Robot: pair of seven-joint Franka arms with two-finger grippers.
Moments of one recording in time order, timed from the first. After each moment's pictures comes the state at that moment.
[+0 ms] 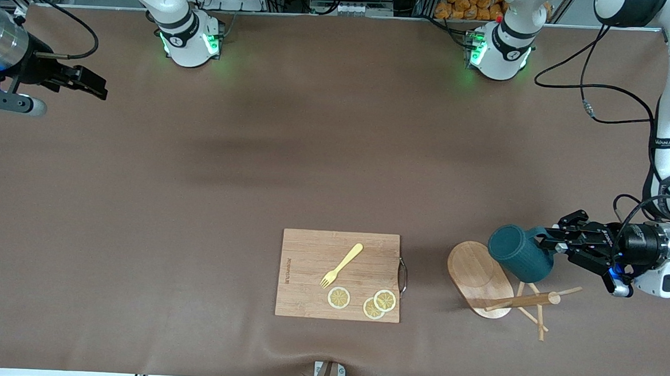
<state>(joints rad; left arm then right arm) 0.23 0.69 -0.01 -1.32 -1.42 1.36 -0.67 0.13 -0.10 -0.06 -1.70 -0.01 1.39 0.19</state>
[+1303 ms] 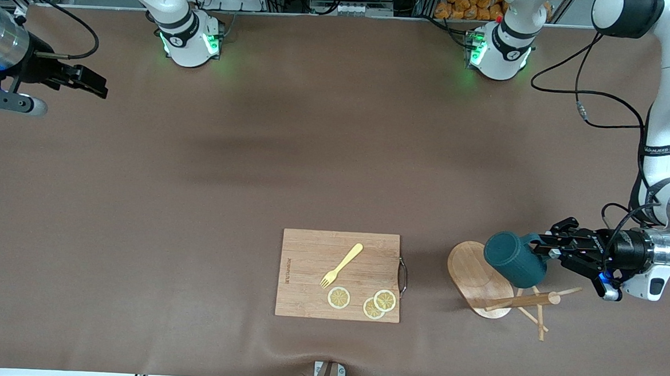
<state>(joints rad) 0.23 0.74 -0.01 -1.32 -1.43 1.36 -0.57 0.13 -0.10 -0.06 -1.70 -0.01 1.38 0.21</state>
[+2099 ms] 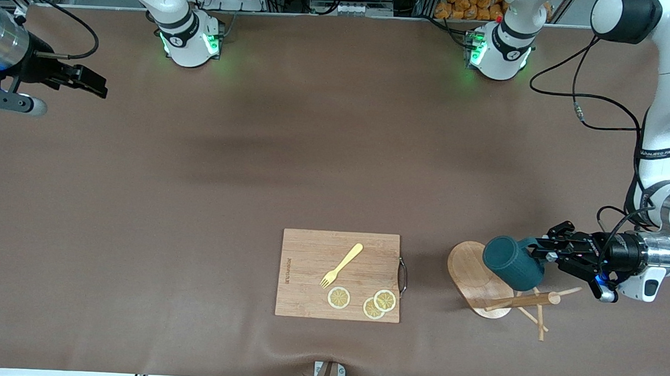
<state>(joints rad) 0.23 0.77 -0.01 -1.32 -1.43 1.38 -0.55 0.13 -0.10 -0.06 -1.70 -0.01 1.38 0.21</state>
